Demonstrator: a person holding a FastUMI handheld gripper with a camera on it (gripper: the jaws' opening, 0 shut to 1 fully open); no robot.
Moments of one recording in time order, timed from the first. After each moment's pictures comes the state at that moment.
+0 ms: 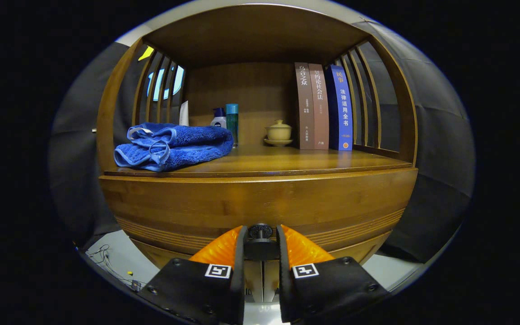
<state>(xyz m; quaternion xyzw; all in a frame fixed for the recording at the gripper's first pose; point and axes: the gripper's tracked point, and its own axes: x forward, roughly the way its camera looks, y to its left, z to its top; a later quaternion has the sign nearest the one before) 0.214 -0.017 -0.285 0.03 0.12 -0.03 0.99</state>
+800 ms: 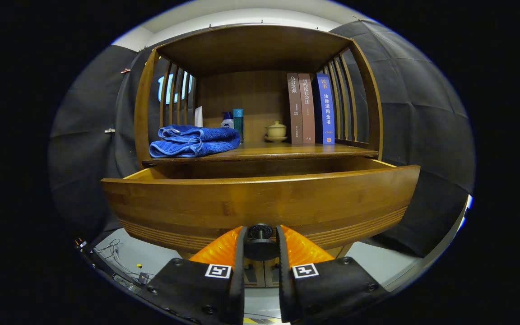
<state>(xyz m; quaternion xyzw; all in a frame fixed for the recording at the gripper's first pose) 0.097 -0.021 -0.277 0.04 0.13 -0.01 0.99</state>
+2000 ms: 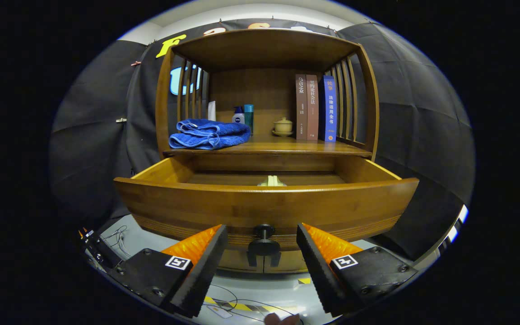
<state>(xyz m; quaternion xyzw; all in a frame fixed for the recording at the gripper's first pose) 0.041 -0.018 -0.248 0.01 0.17 0.02 0.99</state>
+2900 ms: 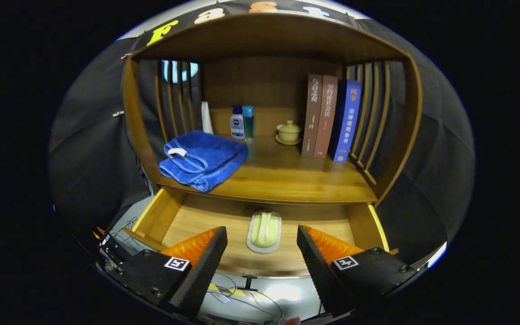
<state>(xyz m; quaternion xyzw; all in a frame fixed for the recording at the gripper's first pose) 0.150 -0.039 -0.157 0.01 0.31 0.05 0.95</state>
